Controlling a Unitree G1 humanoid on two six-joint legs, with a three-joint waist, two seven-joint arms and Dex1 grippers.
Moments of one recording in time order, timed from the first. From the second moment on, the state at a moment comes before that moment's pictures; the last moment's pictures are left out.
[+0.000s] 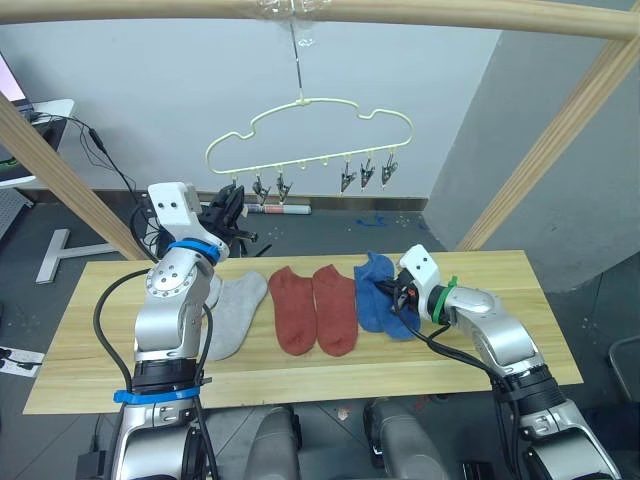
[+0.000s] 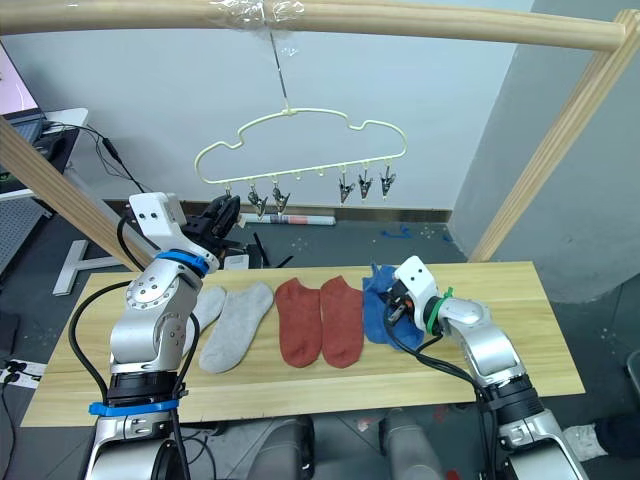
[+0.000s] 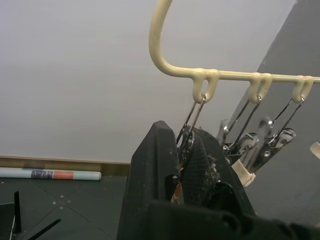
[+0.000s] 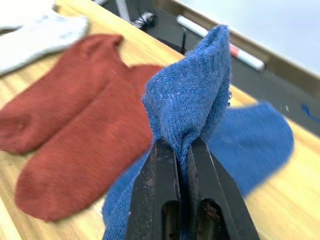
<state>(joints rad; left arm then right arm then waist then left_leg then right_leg) -0.44 0.34 0.21 0.01 -0.27 0.25 -0.30 -0.39 -0.36 0.22 0.05 0.10 0.47 0.69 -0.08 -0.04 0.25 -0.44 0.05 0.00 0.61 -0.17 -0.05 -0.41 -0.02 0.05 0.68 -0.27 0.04</state>
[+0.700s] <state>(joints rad) -0.47 0.27 0.49 -0.12 -1.03 0.91 -0.12 -0.70 -0.21 0.46 0.27 -0.17 0.02 0.71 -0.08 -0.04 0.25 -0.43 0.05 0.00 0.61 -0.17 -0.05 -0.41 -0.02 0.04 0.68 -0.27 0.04</state>
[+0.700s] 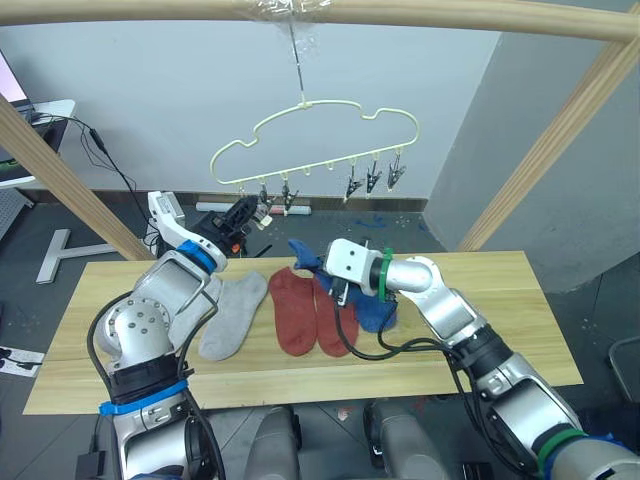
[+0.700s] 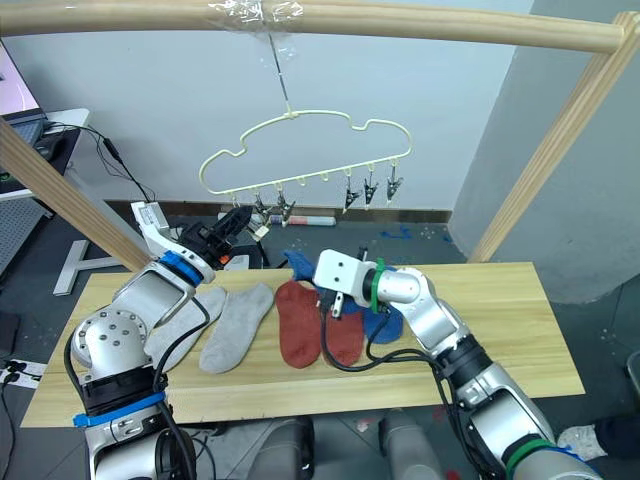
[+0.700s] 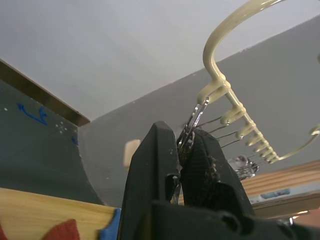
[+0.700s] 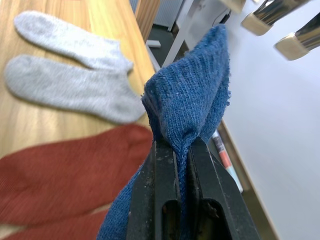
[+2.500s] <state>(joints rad) -0.43 0.29 0.44 -0.16 -1.10 0.89 -0.09 -0.79 -0.19 0.49 0.37 -0.34 -0.19 0.64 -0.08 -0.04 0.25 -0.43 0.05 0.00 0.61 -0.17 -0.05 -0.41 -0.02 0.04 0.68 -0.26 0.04</state>
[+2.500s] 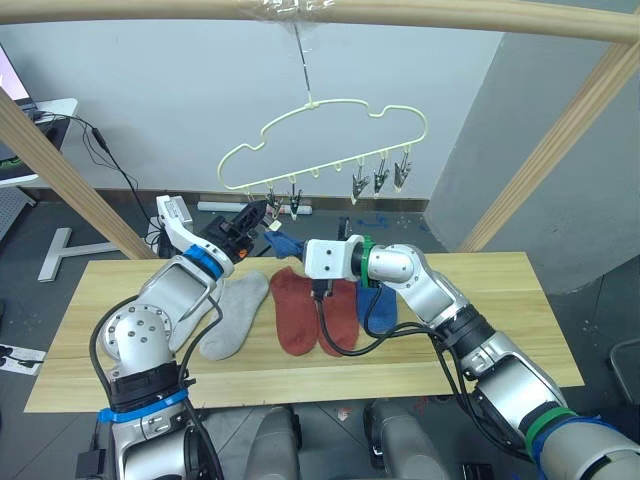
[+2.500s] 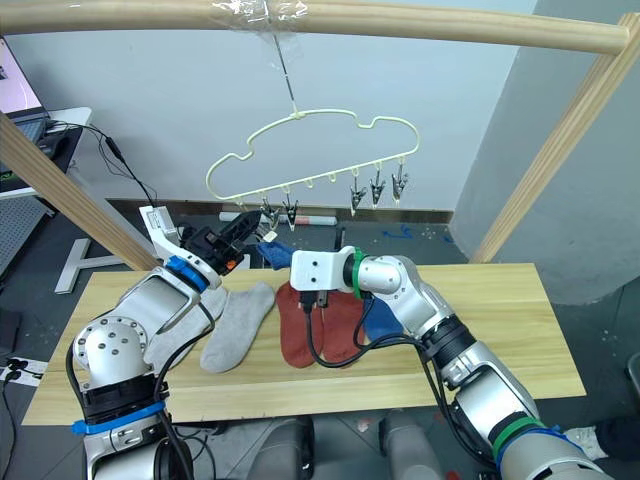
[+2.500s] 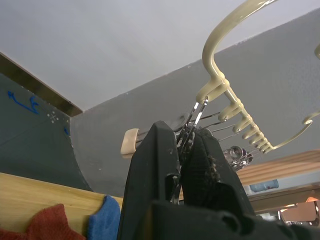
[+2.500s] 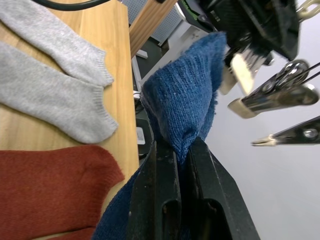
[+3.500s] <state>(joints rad) -0.42 0.29 0.44 -0.16 -1.10 0.89 -0.10 -0.76 -0.21 0.49 0.22 -0.37 -0.18 0.59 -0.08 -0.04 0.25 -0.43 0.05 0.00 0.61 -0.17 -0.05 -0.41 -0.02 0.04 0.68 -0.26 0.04</state>
